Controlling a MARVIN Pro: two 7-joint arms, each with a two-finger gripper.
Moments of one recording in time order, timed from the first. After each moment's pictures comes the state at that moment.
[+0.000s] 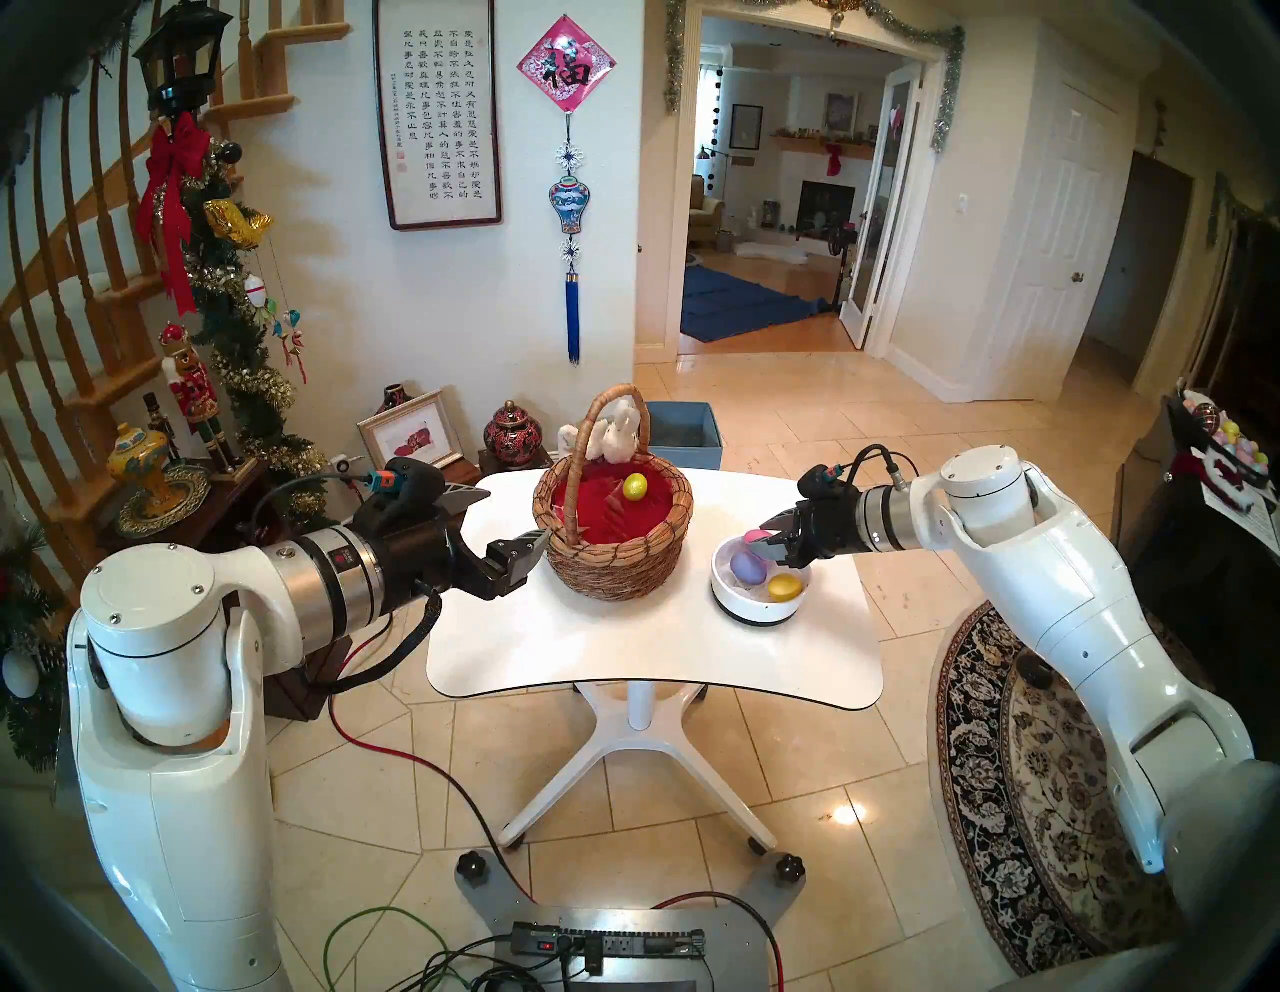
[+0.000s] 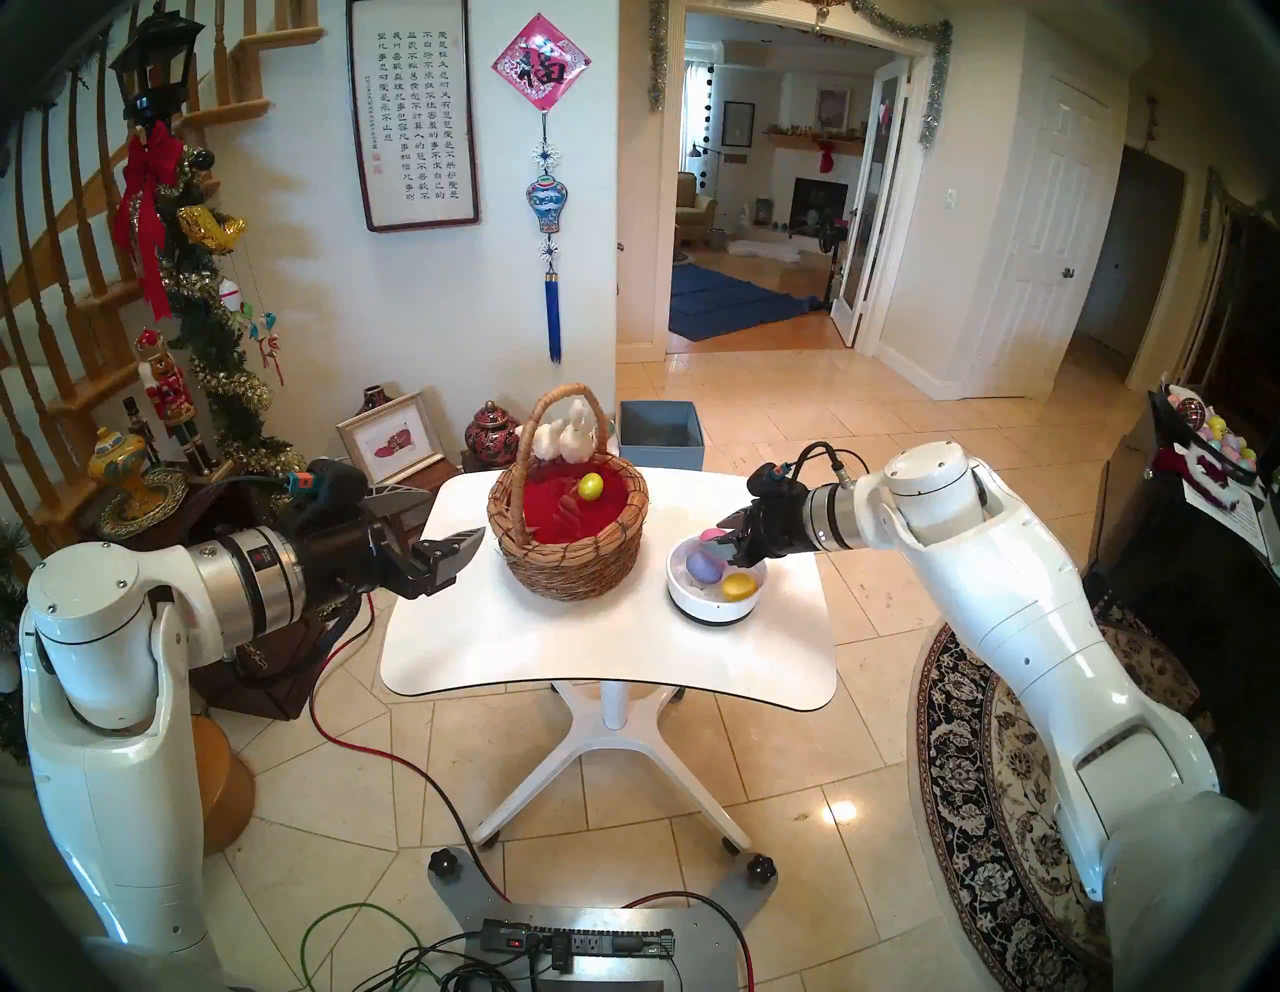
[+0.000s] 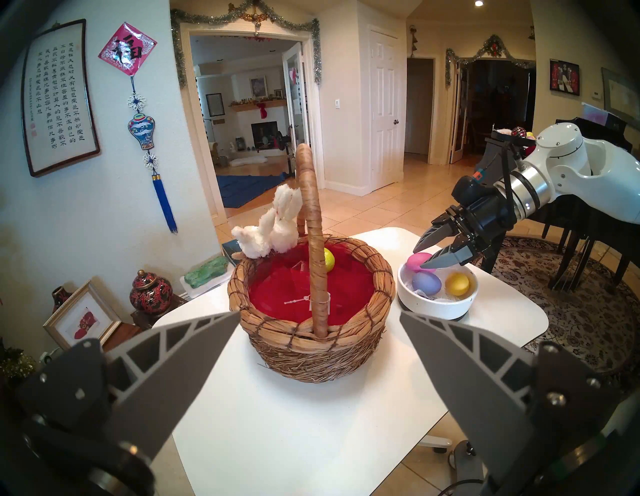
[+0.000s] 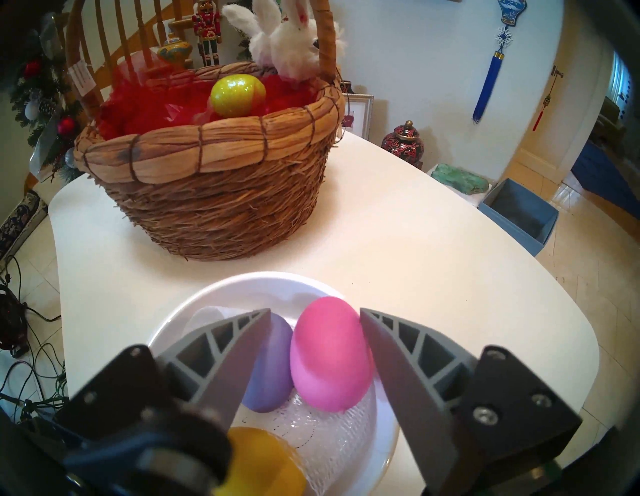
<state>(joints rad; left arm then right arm) 1.79 -1.46 -1.92 -2.41 0.17 0.79 -1.03 -1.04 -0.87 1.14 -1.35 0.28 0.51 0.91</state>
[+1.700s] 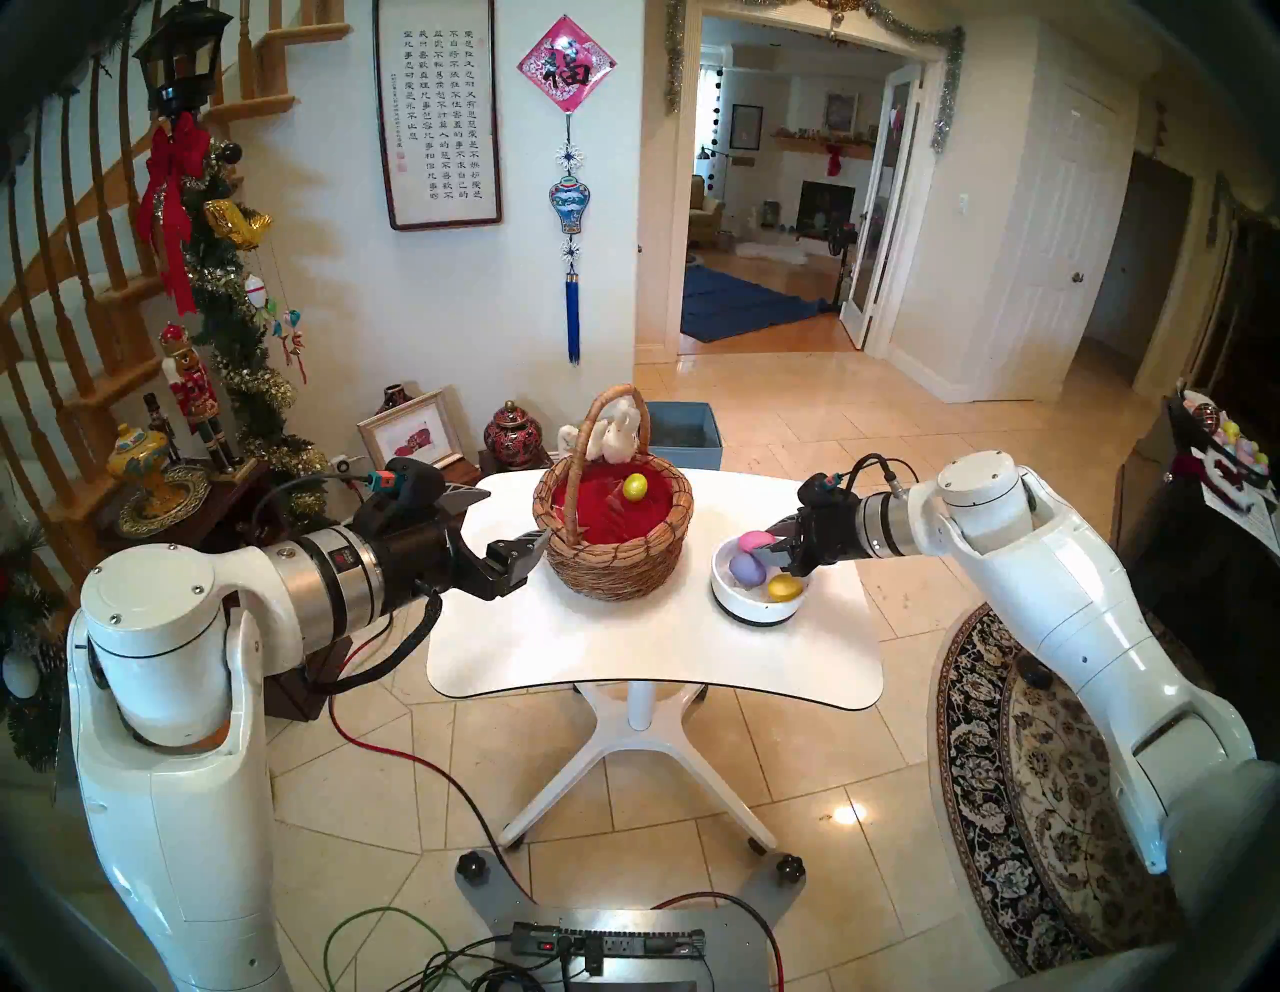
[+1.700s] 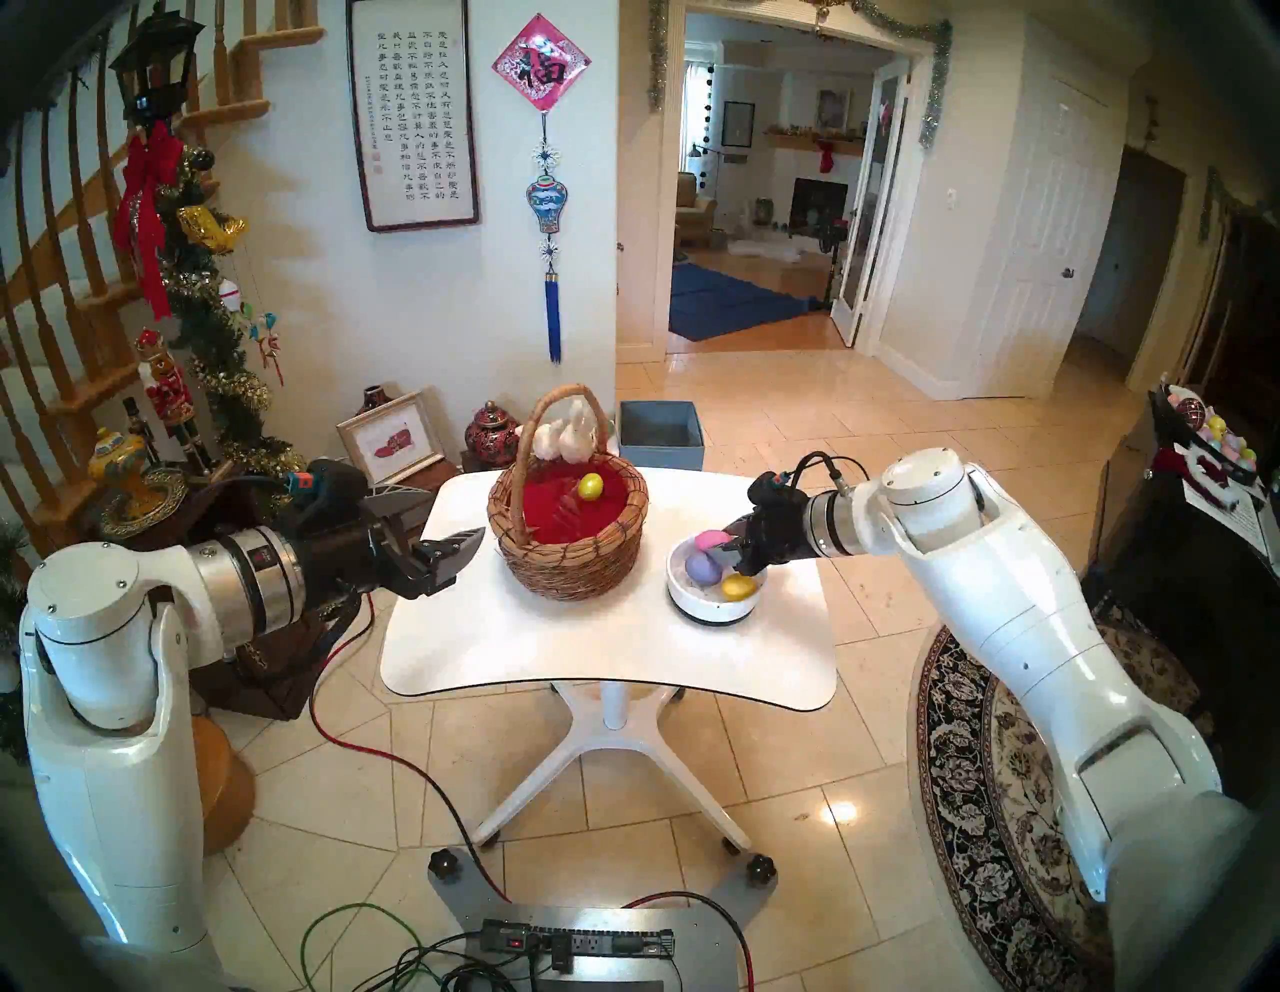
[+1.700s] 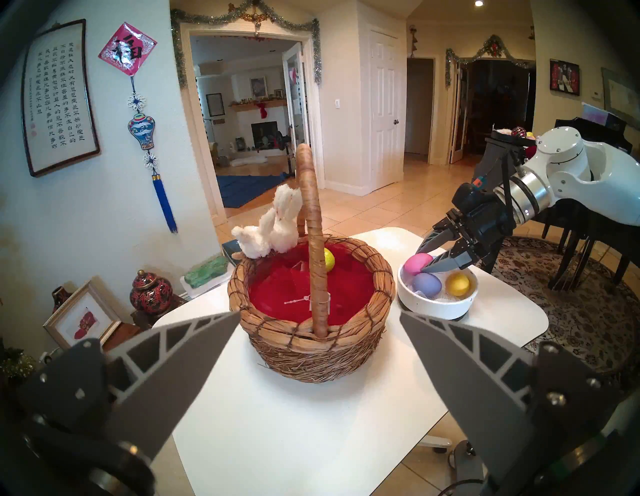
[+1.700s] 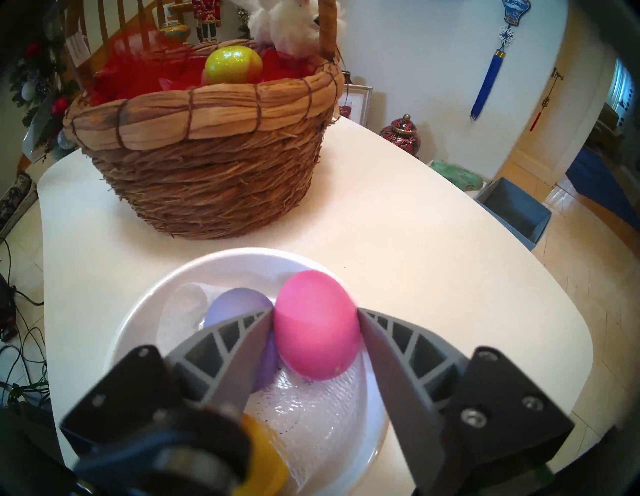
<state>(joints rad) 1.79 -1.46 -1.92 -2.41 0.17 0.79 -1.03 -1.04 -0.86 1.12 -1.34 0.25 0.48 0.89</state>
